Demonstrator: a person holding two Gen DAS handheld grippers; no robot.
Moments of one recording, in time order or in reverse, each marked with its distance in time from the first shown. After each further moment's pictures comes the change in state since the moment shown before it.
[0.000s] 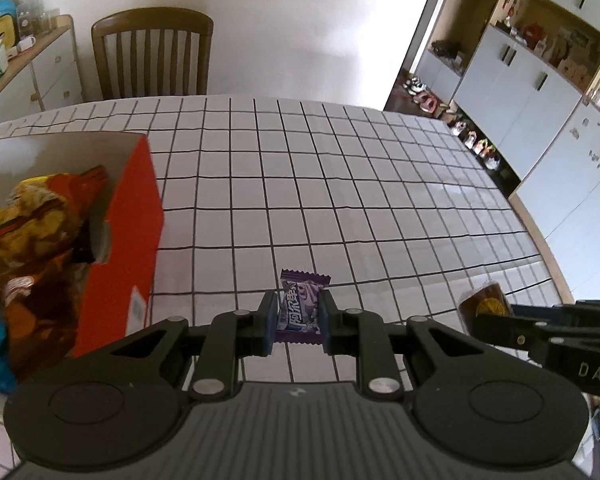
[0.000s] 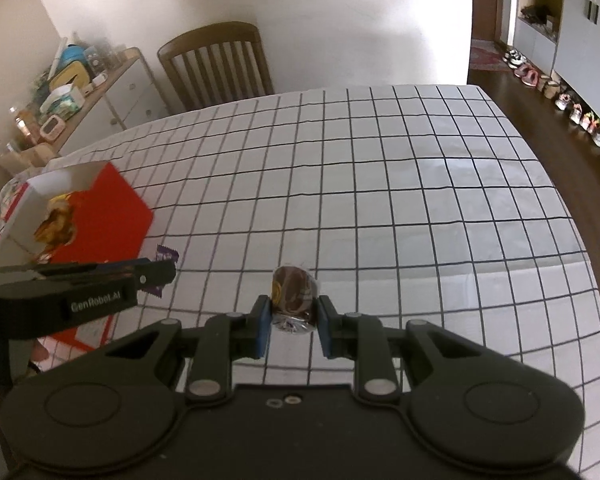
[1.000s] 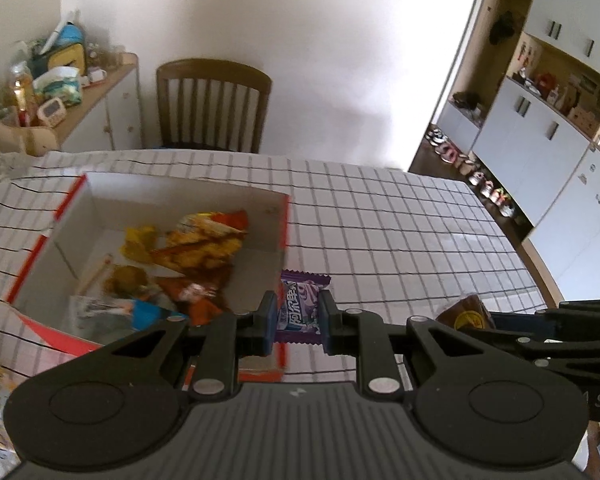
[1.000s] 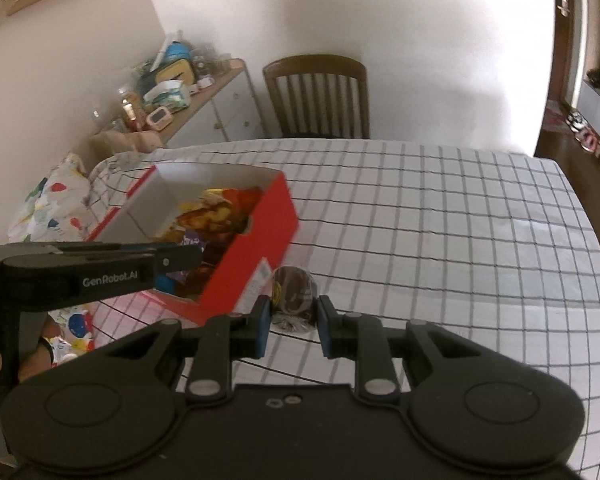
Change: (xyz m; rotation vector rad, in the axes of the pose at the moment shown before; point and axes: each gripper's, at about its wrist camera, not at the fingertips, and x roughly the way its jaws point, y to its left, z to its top) left arm -0.138 0.086 -0.012 -0.045 -0.143 0.067; right arm -0.068 0.131 -0.011 -0.188 -0.082 0.139
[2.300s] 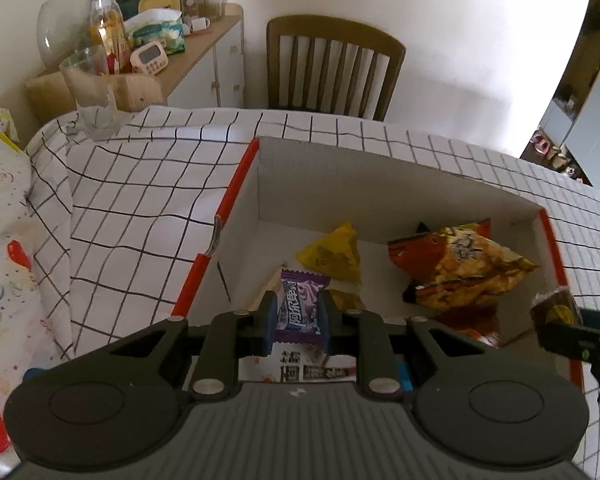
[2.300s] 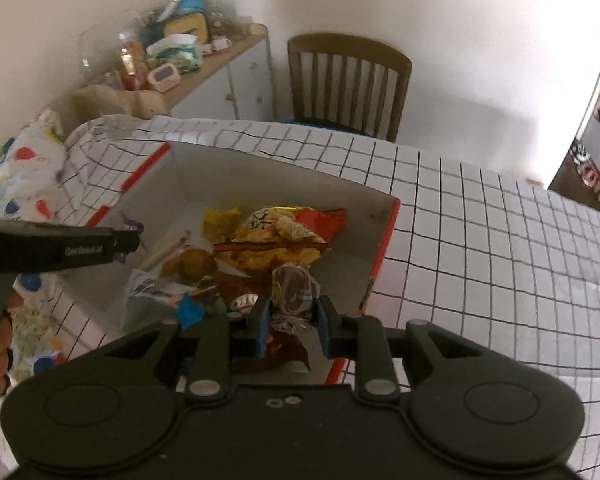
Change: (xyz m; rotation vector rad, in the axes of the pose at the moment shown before) left arm 0.100 0.185 0.030 -0.087 0.117 0.213; right arm 0.151 0.112 0.050 -0.083 0.075 -0.122
